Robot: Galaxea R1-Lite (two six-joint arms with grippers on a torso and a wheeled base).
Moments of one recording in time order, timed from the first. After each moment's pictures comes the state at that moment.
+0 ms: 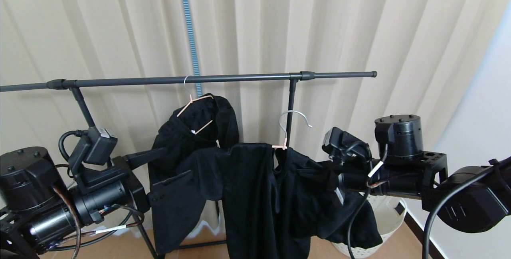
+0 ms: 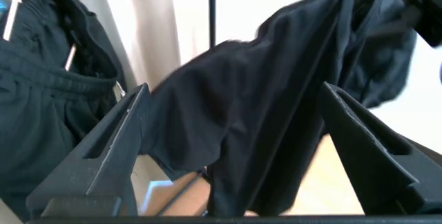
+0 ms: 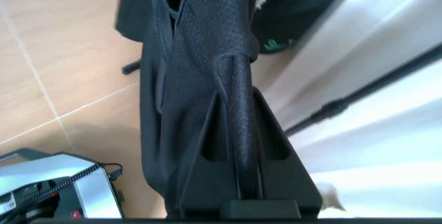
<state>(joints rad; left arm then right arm) -0.14 1.67 -0.22 -1.34 -0.62 0.04 0.46 1.83 -0.74 -0.59 0.47 -0.44</state>
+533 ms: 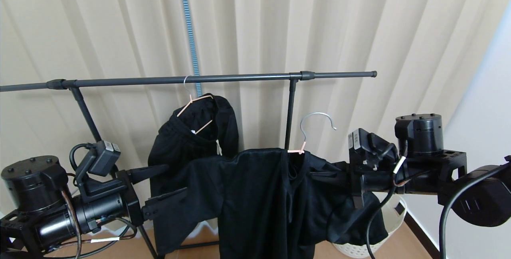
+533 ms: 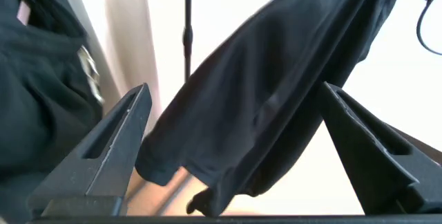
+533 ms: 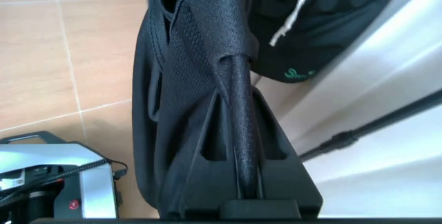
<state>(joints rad) -0.06 1.78 -0.19 -1.36 -0.78 0.04 0.35 1.81 -0.71 -0.59 0.76 -0.54</state>
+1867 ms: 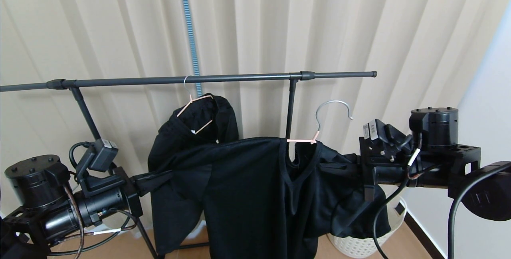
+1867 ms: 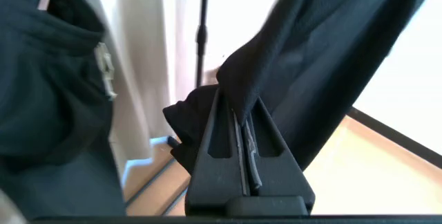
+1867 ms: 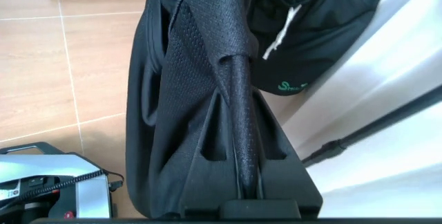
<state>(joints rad) 0.00 1.86 -0.20 -1.46 -0.78 0.03 0.28 1.78 -0.71 -0.60 0.83 -0.53</state>
